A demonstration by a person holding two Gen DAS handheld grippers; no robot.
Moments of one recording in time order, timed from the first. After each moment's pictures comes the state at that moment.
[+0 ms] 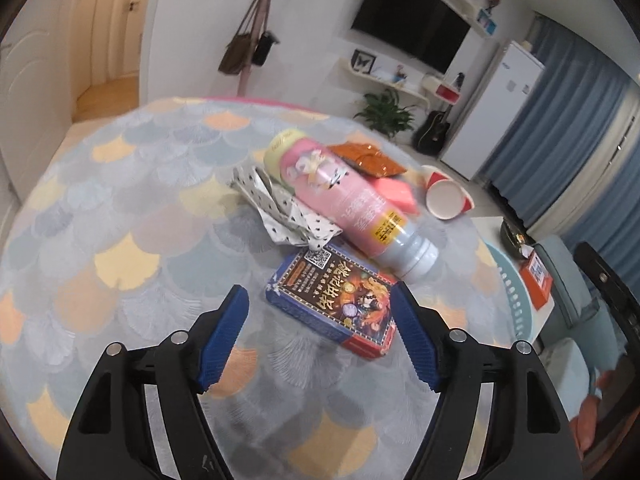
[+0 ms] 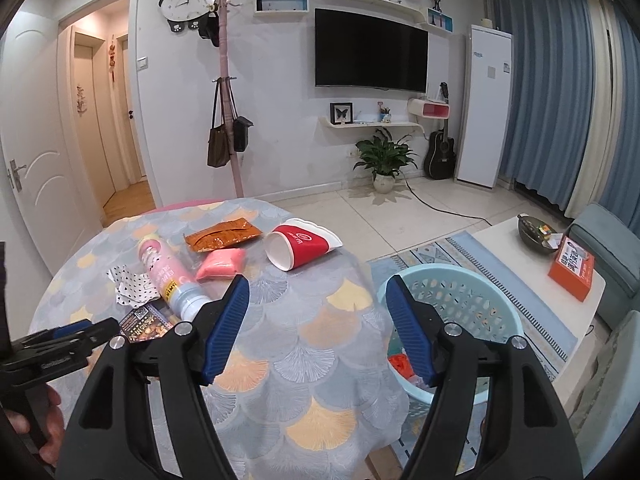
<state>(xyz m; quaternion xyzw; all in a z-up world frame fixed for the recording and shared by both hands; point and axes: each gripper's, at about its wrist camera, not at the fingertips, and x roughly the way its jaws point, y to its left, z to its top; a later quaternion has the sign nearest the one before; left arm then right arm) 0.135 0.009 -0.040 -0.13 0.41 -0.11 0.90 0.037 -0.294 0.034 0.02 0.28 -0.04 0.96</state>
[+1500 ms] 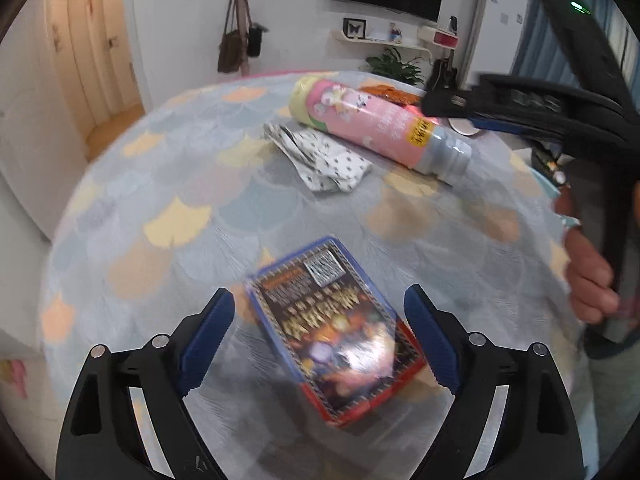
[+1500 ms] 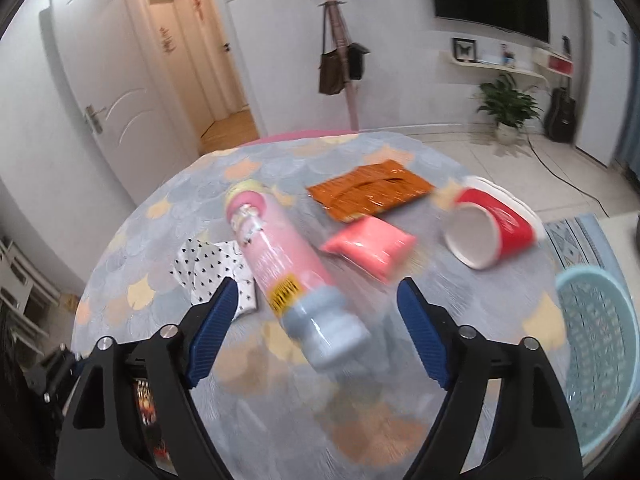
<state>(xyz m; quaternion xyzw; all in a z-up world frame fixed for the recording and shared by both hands) 0.081 0.028 -0.059 0.00 0.44 -0.10 0.89 0.154 -0.195 -0.012 0.01 0.40 0.19 0.90</state>
